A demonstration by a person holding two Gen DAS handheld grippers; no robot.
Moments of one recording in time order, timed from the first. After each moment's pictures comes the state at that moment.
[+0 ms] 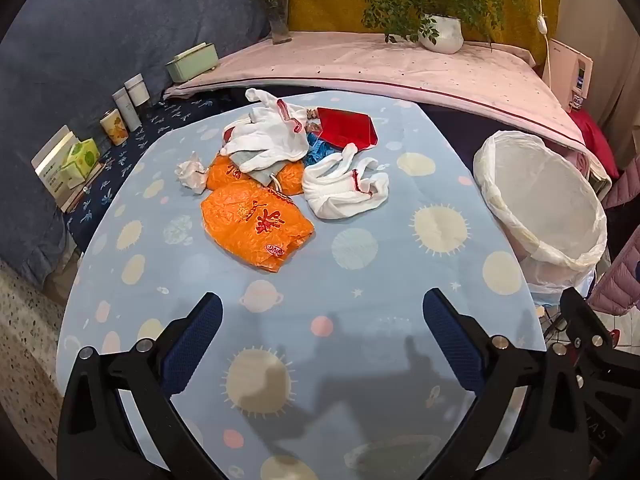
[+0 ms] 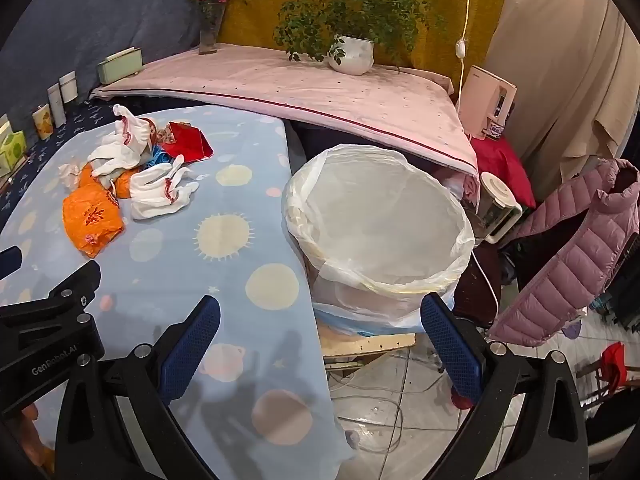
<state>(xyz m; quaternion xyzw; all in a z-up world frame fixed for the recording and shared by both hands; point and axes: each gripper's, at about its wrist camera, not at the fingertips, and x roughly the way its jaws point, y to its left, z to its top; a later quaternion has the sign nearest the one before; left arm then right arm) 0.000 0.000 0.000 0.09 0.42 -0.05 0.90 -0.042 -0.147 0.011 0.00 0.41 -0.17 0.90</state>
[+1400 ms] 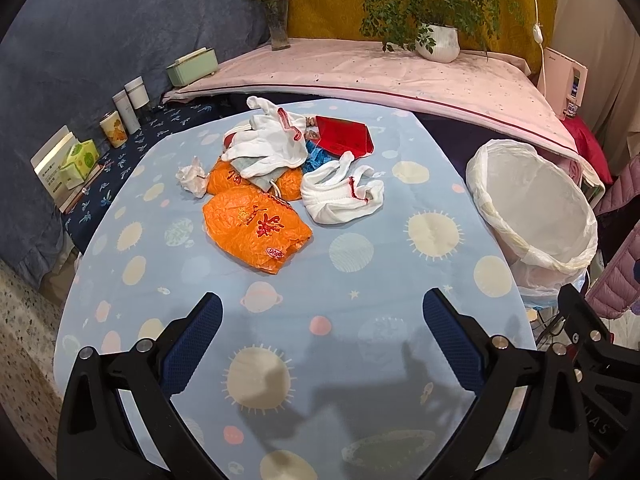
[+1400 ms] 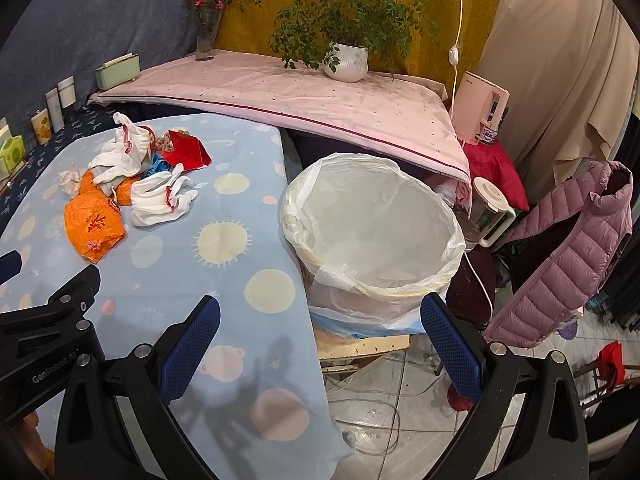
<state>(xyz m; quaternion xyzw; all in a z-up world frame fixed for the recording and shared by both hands) -0.008 0.001 0.009 0.09 0.41 -0.05 0.91 -0.045 -0.146 0.017 -0.01 0.40 -0.17 0.90</state>
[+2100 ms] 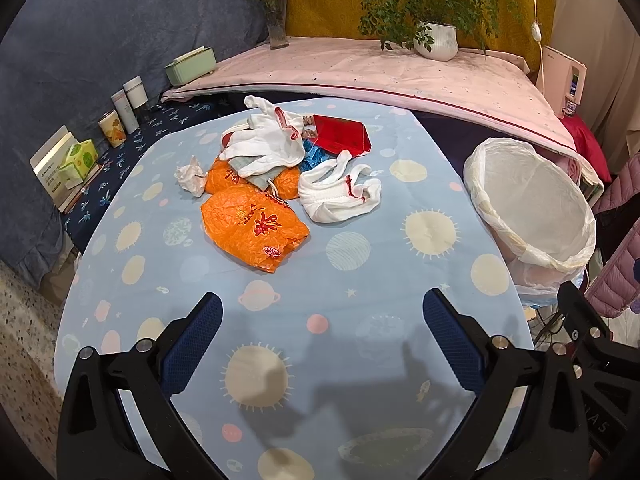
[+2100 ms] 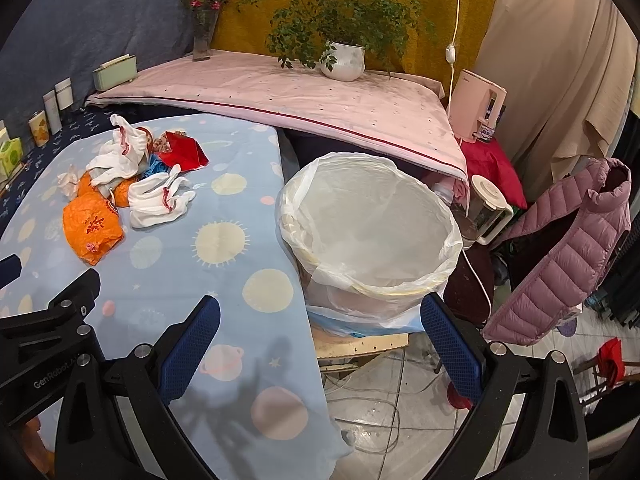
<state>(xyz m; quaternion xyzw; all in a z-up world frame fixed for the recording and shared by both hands) -0.011 -0.001 0.009 0.09 0.41 -0.06 0.91 -0.050 -0.148 0.022 0.00 0.40 -0.18 0.90</state>
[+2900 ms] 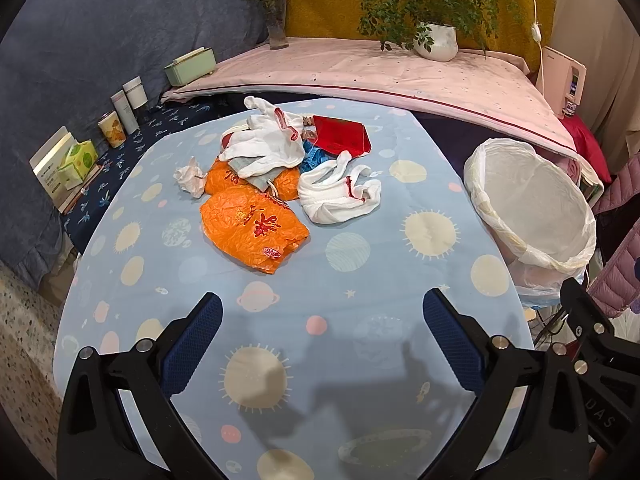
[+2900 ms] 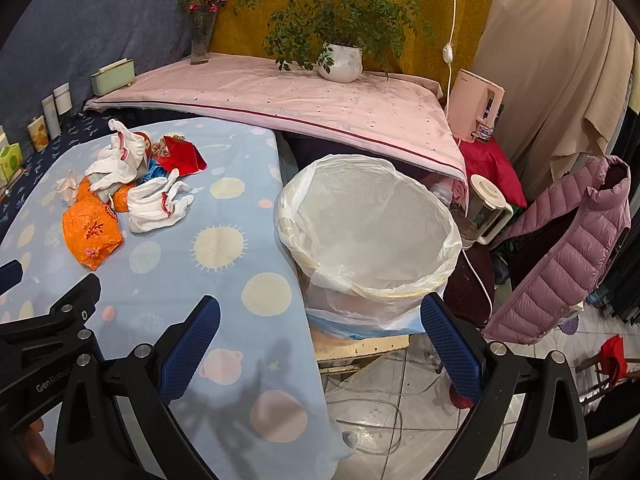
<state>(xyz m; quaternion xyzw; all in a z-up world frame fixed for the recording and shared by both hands) -0.009 -0.003 0.009 0.08 0.41 -0.06 0.91 -0.047 -0.150 0.021 0.00 0.40 -0.18 0.90</state>
